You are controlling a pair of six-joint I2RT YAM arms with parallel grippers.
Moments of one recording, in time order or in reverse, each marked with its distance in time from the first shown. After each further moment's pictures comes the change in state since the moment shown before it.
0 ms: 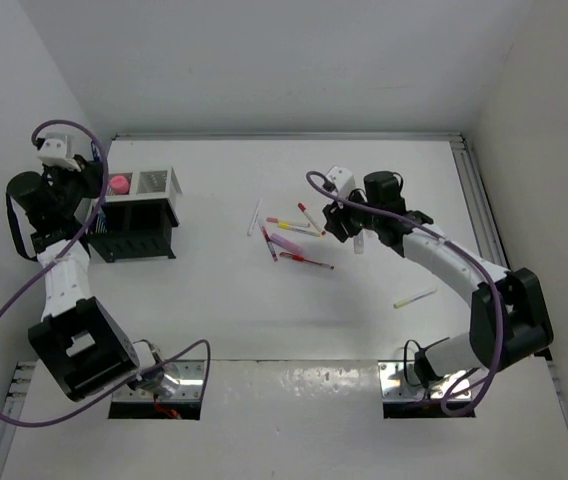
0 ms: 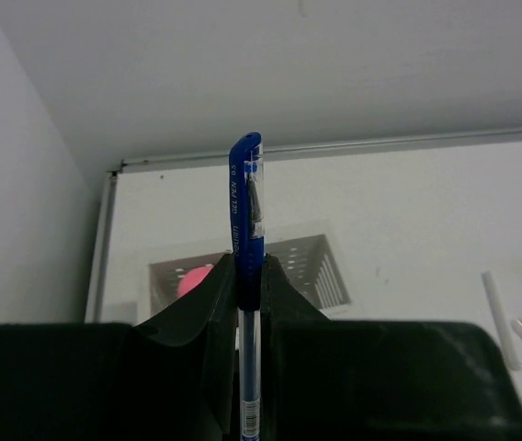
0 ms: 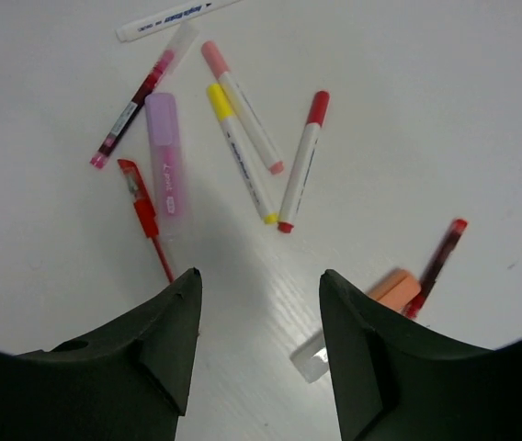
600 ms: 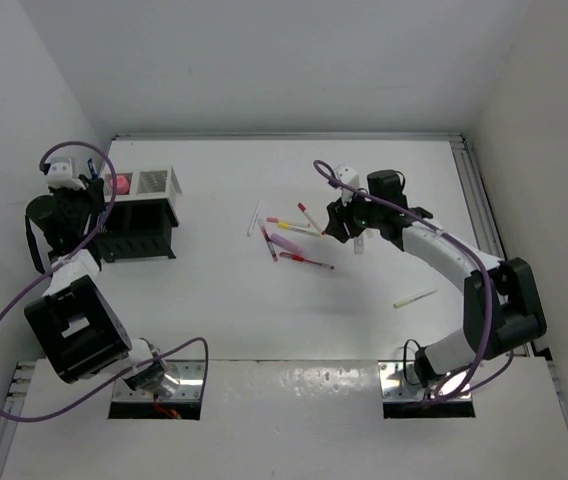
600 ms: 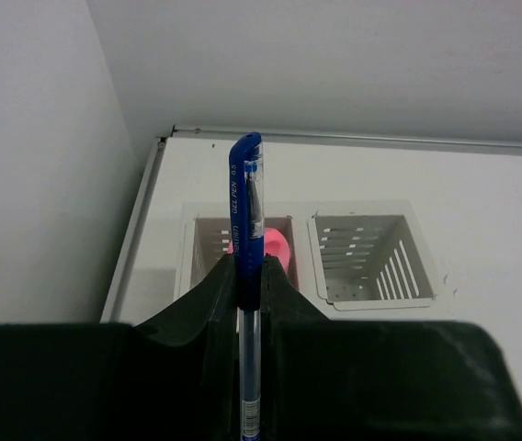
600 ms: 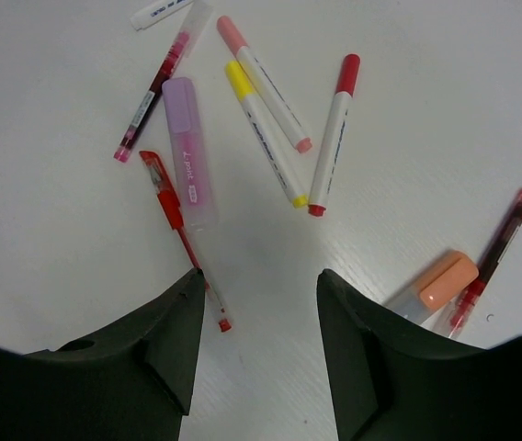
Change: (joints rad) left arm 0.025 0.112 -0.198 0.352 -0.141 -0.036; right arm -0.061 0.064 0.011 -0.027 -0.105 0.119
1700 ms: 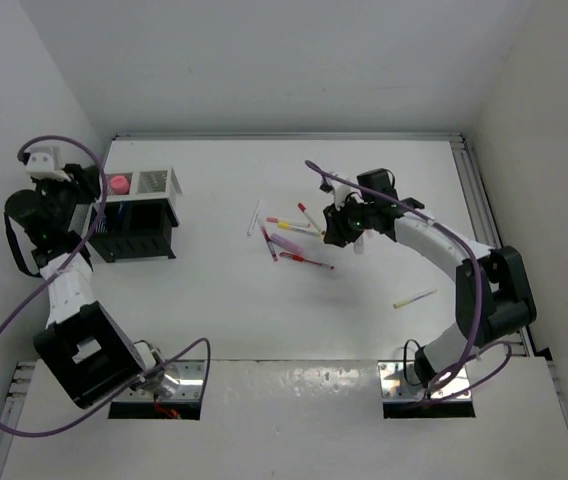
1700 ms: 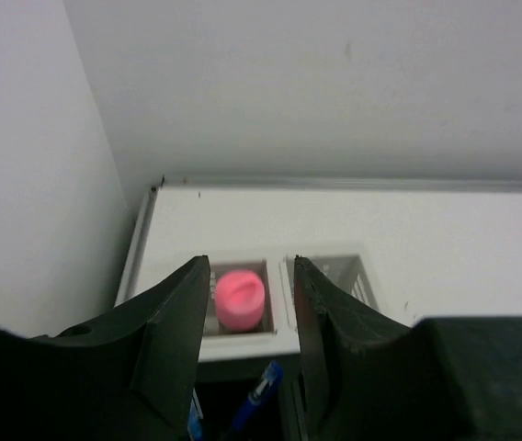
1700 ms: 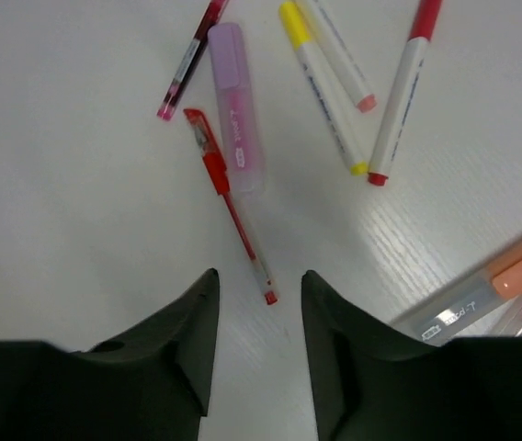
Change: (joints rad) left arm 0.037 -0.116 0.026 -0.048 0.070 -0.070; right arm 0.014 0.079 0.092 -0.173 -0.057 0.019
